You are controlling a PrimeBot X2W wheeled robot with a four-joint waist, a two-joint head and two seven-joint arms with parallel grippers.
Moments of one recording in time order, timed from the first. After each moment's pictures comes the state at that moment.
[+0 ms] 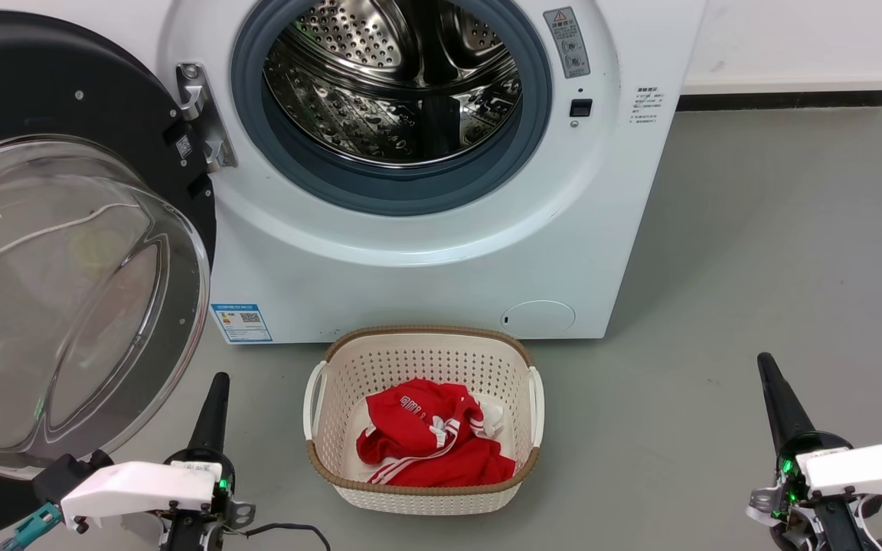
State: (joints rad) left arm -0.08 0.05 0.09 0.22 -1.31 -0.11 0.04; right arm -0.07 -0.06 -0.08 0.22 1.33 0.13 0.05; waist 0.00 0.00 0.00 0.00
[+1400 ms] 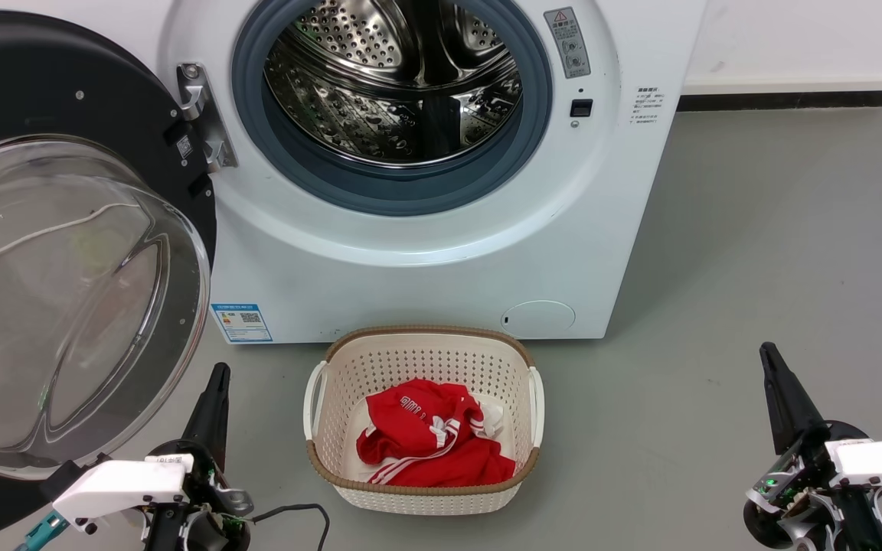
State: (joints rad) left arm -0.10 0.05 0.11 0.25 -1.61 -0.13 0.11; right arm -0.10 -0.06 -0.10 0.24 1.62 0.13 0.11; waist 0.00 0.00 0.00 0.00
